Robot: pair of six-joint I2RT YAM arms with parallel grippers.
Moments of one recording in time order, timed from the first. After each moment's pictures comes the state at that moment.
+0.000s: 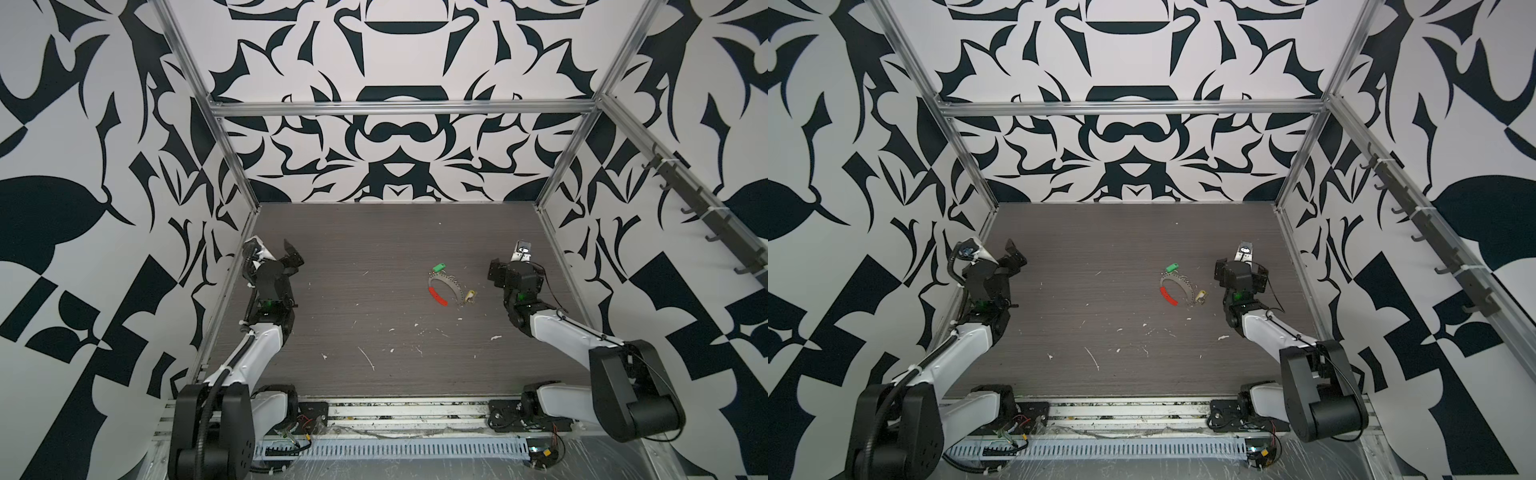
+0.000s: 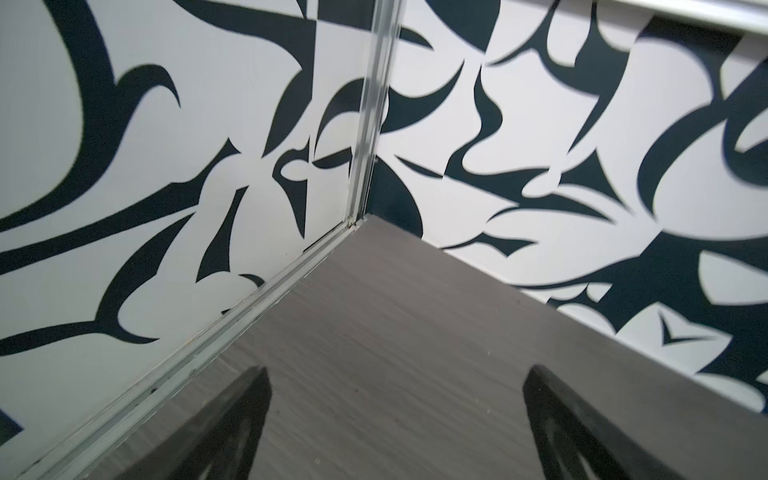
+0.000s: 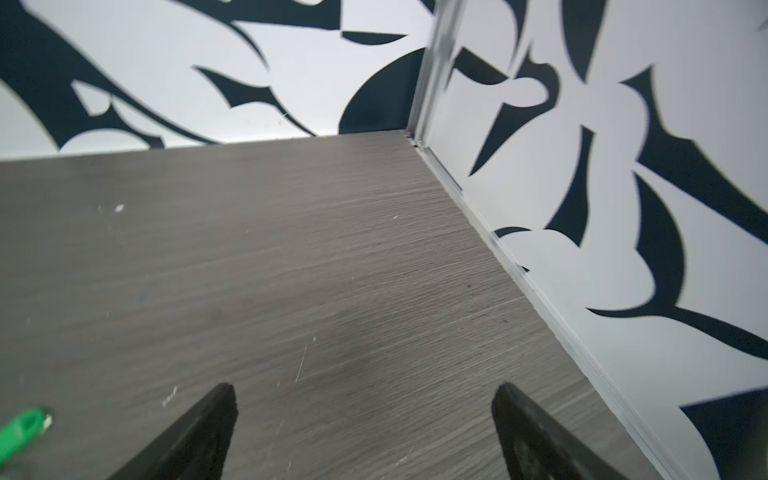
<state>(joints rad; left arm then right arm) -0.04 1.10 0.50 0.47 -0.41 -0.41 0.16 1.29 0.53 0.31 0.52 0.17</state>
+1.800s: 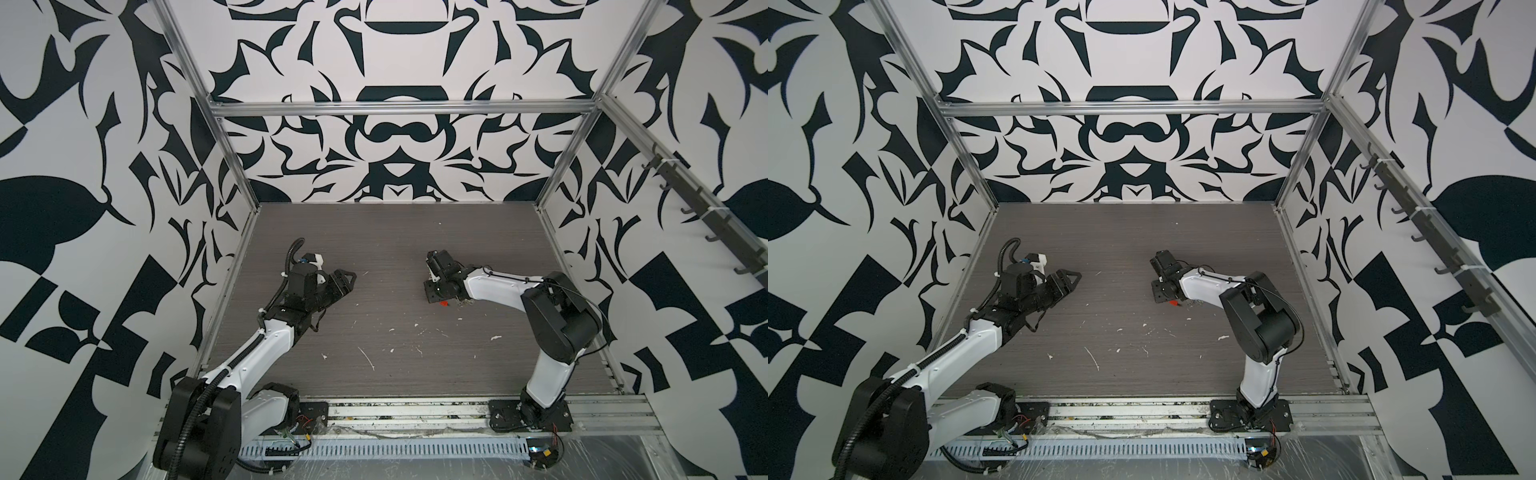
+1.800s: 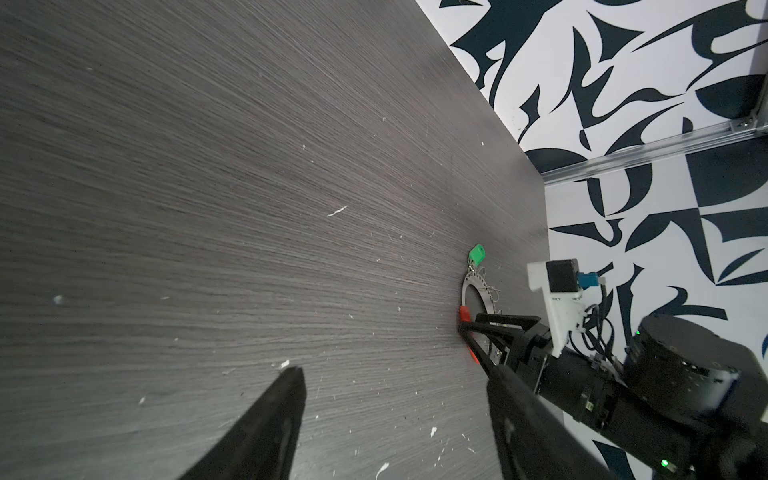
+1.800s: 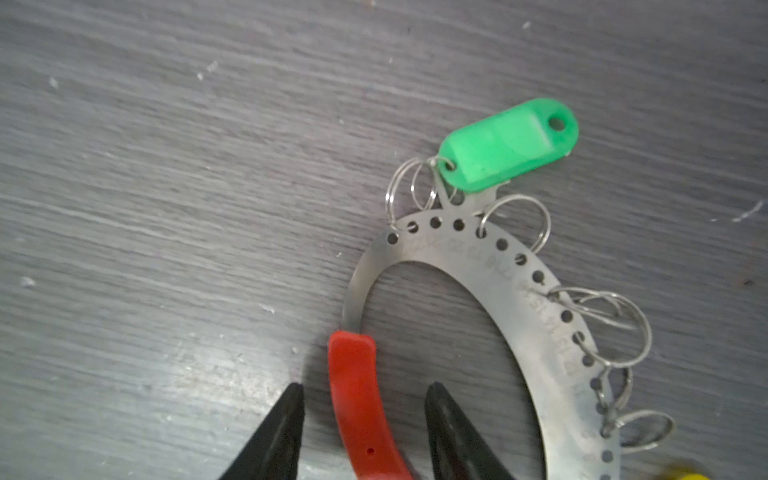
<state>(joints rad) -0.29 1.13 0.54 0.02 0.31 -0.84 0.58 1.82 1.05 -0.36 0.11 0.31</state>
